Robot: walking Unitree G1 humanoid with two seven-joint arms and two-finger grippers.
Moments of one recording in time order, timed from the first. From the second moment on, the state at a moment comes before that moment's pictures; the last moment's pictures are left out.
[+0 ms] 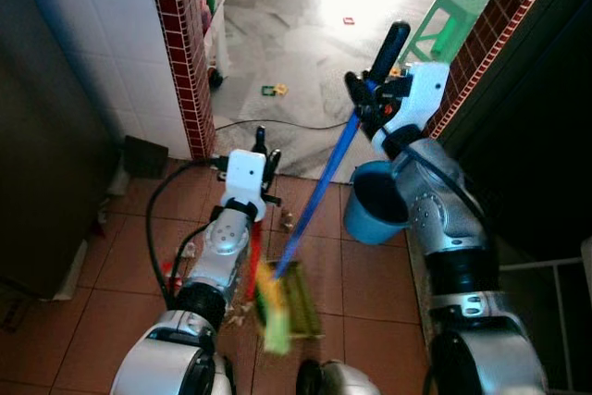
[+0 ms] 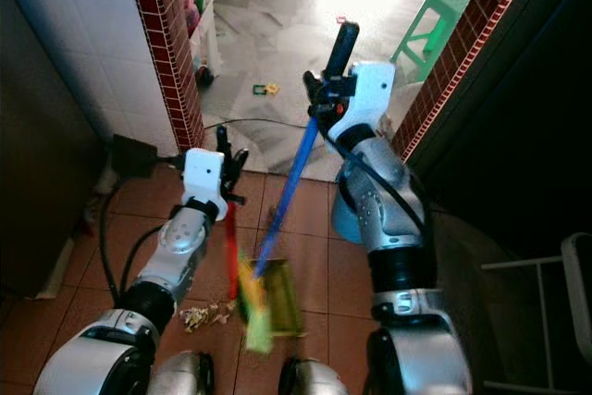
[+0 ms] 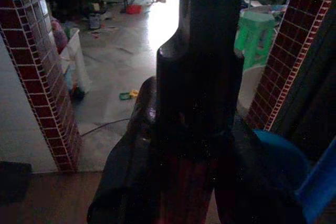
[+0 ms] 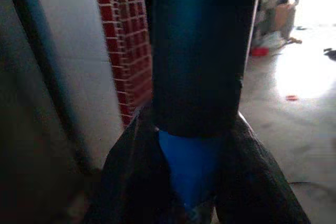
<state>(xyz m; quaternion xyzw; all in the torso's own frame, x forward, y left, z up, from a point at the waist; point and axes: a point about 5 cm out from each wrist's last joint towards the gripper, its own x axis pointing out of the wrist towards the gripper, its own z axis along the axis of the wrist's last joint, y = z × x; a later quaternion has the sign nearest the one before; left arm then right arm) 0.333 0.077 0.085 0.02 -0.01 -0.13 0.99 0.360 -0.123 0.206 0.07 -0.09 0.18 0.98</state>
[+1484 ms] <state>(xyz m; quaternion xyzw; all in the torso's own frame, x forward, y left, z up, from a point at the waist) 0.319 0.104 0.114 0.06 -0.08 -0.15 0.98 0.357 -0.153 0.168 -0.08 -0.11 0.08 0.99</state>
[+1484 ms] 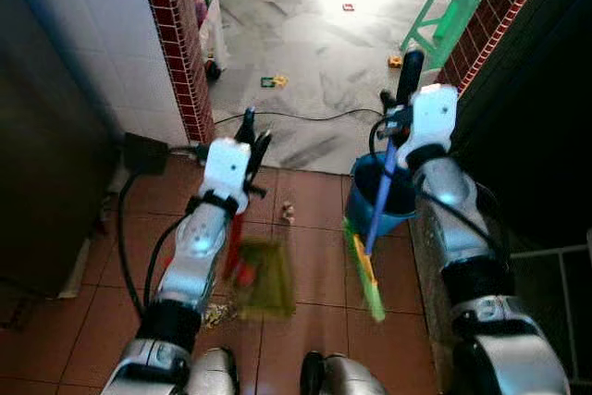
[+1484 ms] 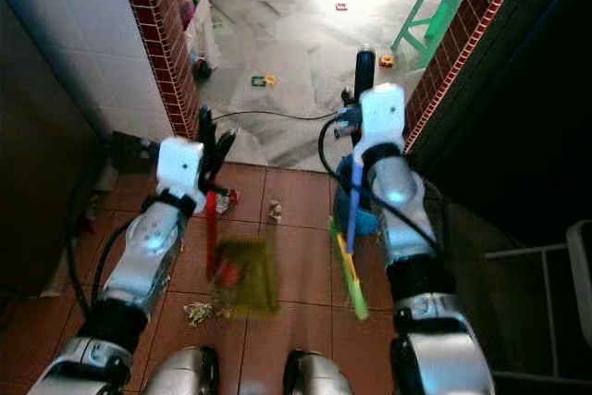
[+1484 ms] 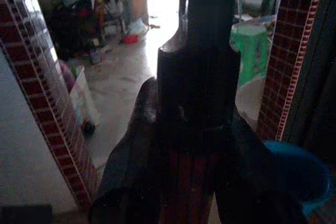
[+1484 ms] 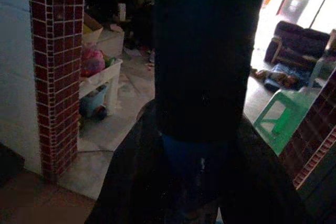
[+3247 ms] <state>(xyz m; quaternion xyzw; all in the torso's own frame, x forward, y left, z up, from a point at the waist) 0.318 0.091 0.108 0.02 -0.06 -0.14 0.99 0.363 -0.144 0.255 0.00 -0.18 0.25 0.95</state>
